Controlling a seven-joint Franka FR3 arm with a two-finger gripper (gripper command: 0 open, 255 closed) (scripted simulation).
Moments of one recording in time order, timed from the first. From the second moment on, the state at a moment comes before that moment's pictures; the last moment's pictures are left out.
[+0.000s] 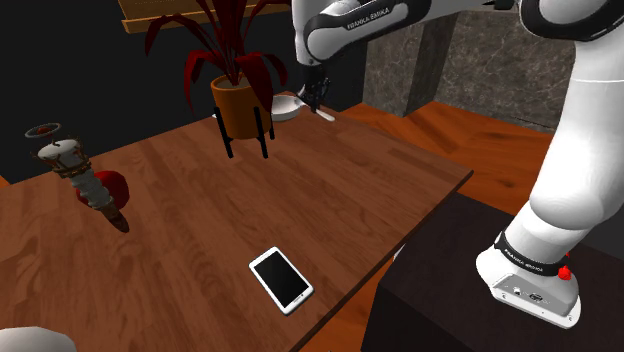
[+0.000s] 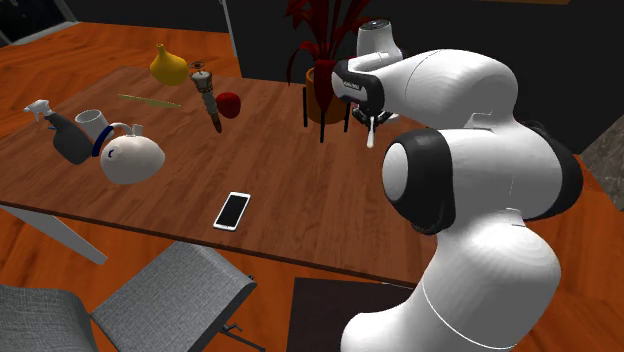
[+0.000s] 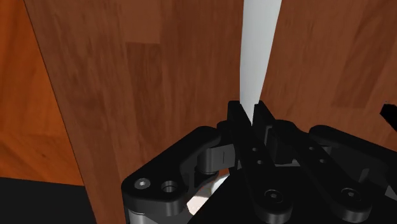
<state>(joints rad) -0.25 0.29 0.38 -1.65 -0.31 2.01 0.34</state>
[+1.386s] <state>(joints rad) -0.27 0.73 0.30 -1.08 -0.38 1.91 0.16</state>
